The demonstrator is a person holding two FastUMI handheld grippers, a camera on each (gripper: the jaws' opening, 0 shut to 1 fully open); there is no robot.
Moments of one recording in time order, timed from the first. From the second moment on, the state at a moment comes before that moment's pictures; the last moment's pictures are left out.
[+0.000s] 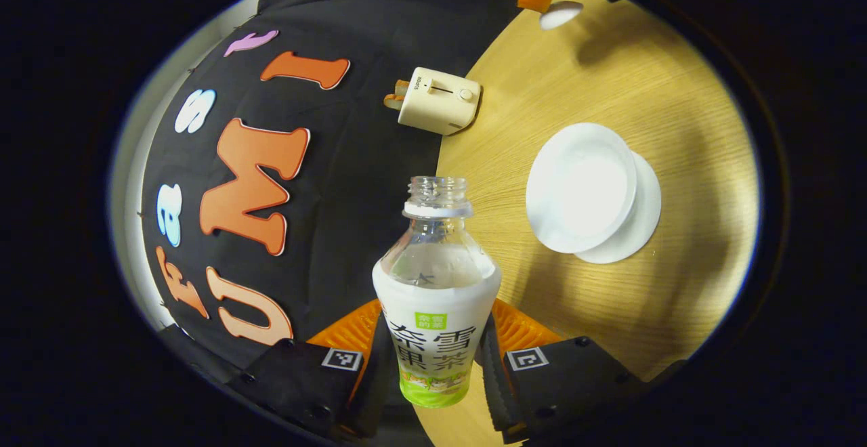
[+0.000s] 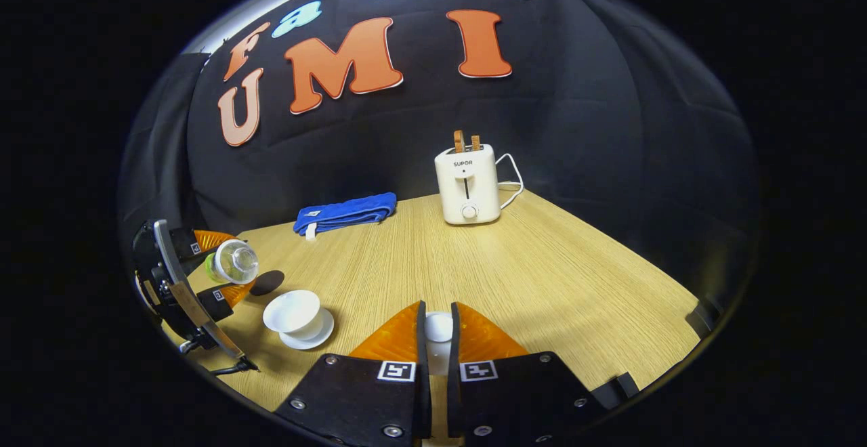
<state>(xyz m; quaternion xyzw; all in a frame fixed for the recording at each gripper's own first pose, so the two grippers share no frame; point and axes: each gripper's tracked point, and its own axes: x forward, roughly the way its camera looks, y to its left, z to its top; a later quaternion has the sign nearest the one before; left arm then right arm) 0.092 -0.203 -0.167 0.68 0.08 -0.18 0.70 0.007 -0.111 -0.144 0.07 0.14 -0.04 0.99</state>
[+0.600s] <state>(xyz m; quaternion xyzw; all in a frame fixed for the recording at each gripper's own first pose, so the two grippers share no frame) 0.099 -0.208 -0.161 0.77 0.06 -0.20 0.60 0.009 -0.106 -0.148 0.07 0.14 -0.04 0.99</state>
